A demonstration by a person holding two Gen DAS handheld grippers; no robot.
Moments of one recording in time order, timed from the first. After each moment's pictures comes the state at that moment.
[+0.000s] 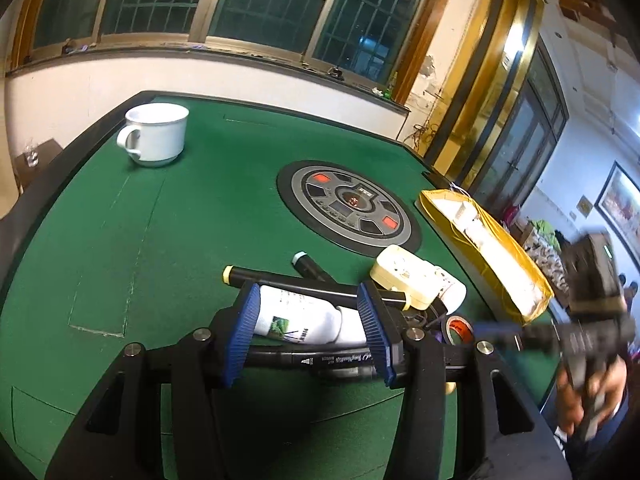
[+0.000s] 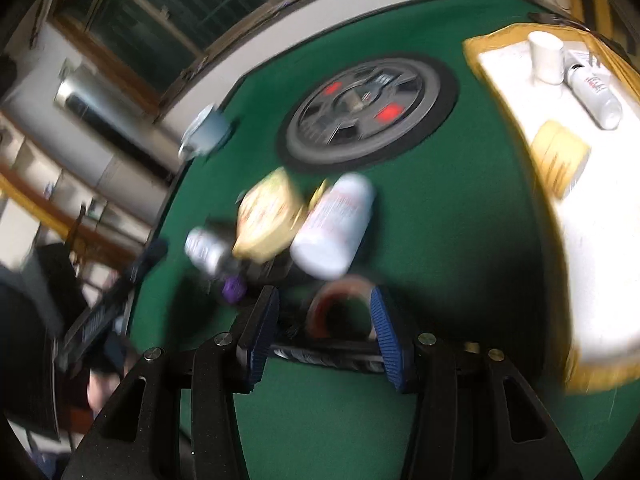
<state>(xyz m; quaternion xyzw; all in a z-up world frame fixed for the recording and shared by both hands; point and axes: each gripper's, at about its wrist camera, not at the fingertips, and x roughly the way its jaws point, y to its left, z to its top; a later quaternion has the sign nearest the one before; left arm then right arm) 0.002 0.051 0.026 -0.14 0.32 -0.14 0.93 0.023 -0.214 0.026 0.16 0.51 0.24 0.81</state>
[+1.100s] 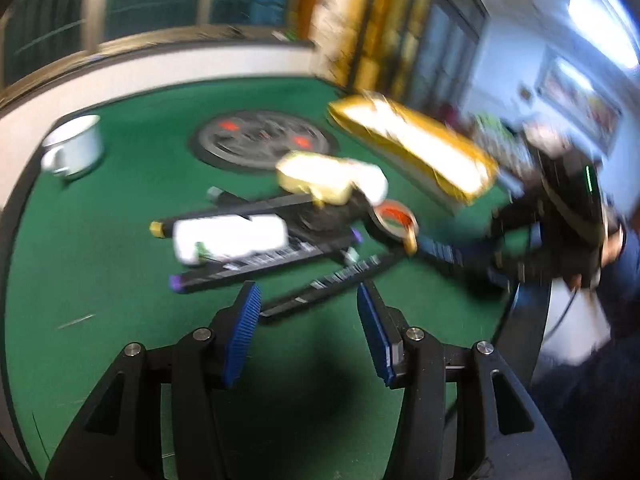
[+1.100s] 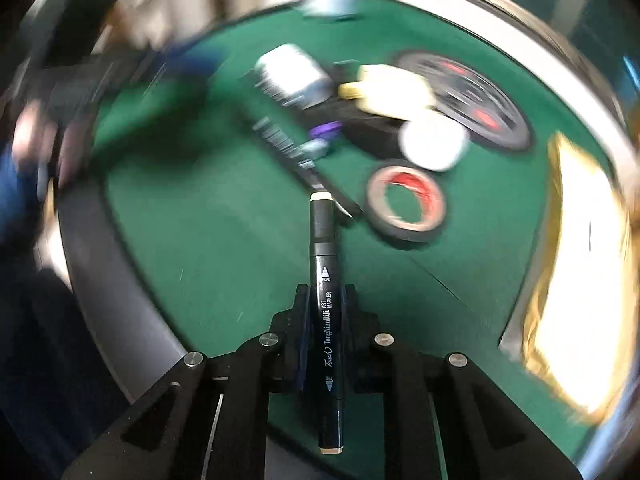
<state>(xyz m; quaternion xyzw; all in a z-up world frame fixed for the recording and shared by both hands) -0.044 0.011 0.025 0.04 0.38 -0.29 0.88 -0.033 -0.173 0.011 -0.18 0.51 0.29 0.79</state>
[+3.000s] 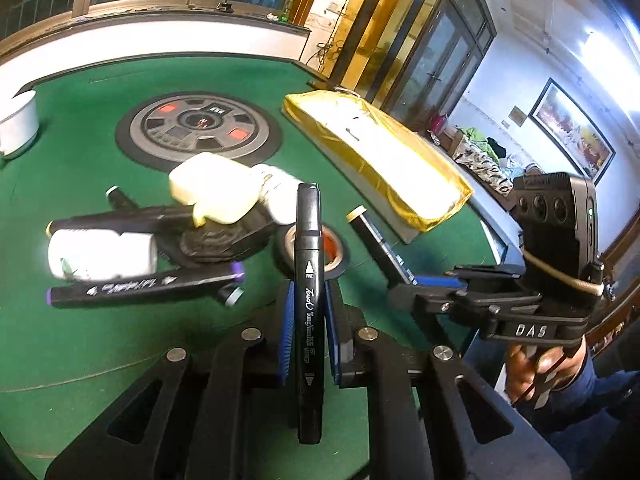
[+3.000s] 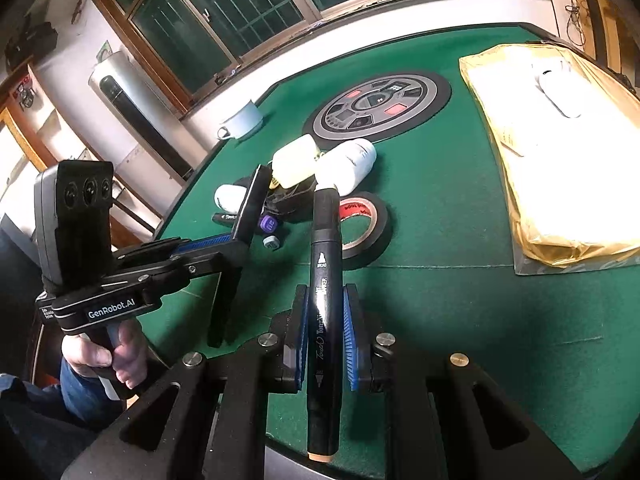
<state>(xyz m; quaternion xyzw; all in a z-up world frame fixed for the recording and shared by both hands) -0.028 -0.069 0.034 -0.06 0.41 -0.30 0.86 -0.039 -0.242 0.010 0.13 0.44 0.26 0.85</state>
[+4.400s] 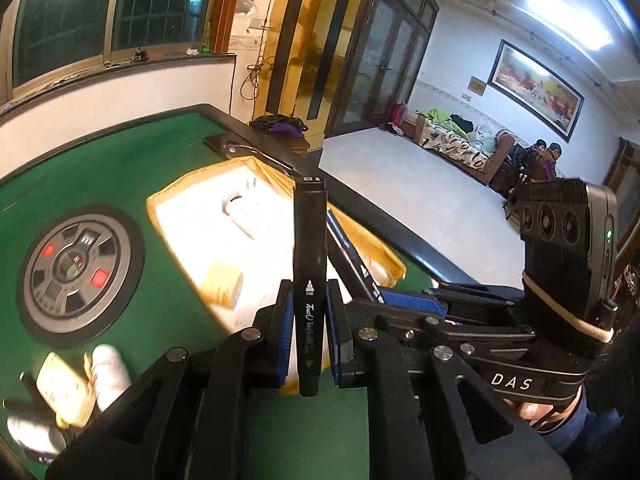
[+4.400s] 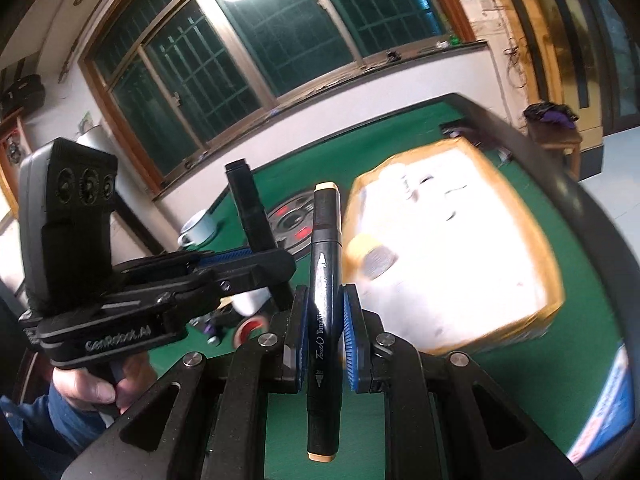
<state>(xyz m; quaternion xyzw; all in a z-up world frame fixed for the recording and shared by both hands) 0.024 -0.244 0.110 0.02 0.36 -0.37 0.86 -0.029 -0.372 0.077 0.17 0.33 0.18 0.91</state>
